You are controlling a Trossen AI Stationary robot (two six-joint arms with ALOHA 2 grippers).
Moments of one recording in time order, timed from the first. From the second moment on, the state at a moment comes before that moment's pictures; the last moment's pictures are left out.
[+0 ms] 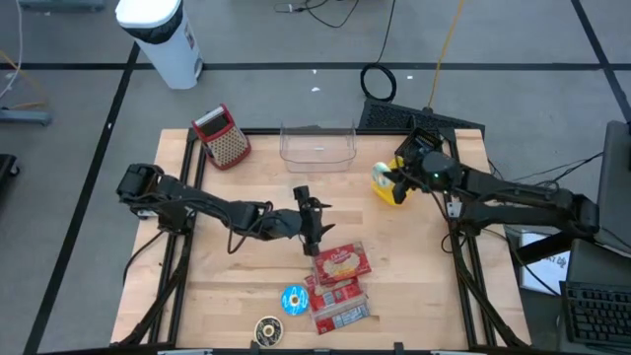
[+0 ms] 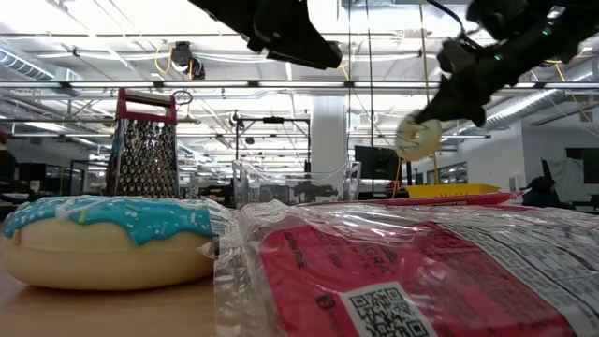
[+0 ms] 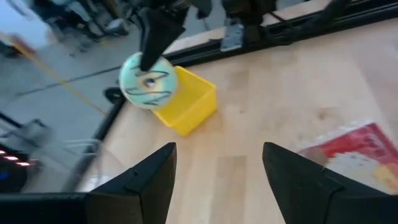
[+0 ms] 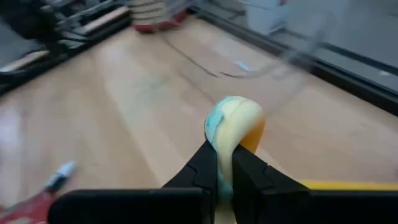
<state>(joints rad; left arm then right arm) -0.22 1.65 1.09 0.13 -0.50 0.17 -0.37 0.76 0.47 -0.18 0.08 0.33</state>
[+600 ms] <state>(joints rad) -0.18 1.65 1.09 0.11 -0.44 0.07 -0.42 0.58 0.10 0.06 0.15 0.43</state>
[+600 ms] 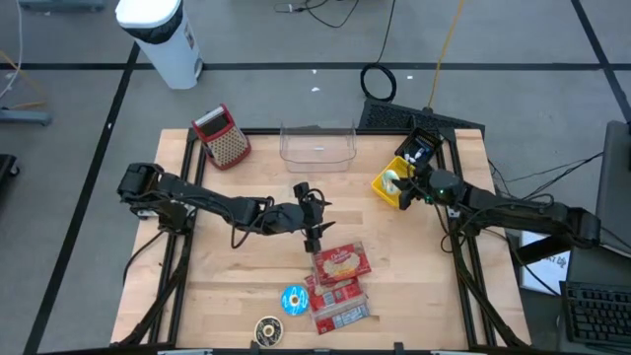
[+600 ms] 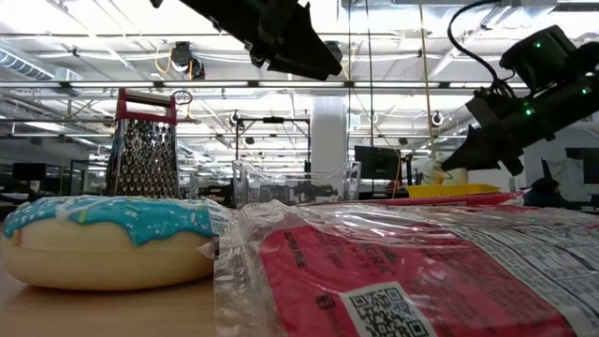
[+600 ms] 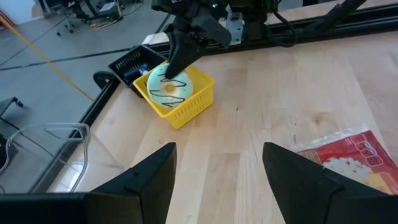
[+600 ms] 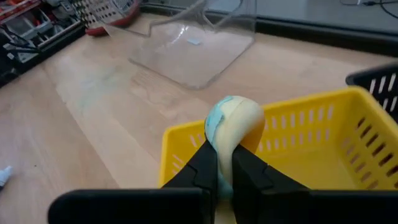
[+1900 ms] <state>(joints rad) -0.18 1.65 1.09 0.11 -0.44 0.07 -0.42 0.58 0.08 0.02 0.16 0.25</state>
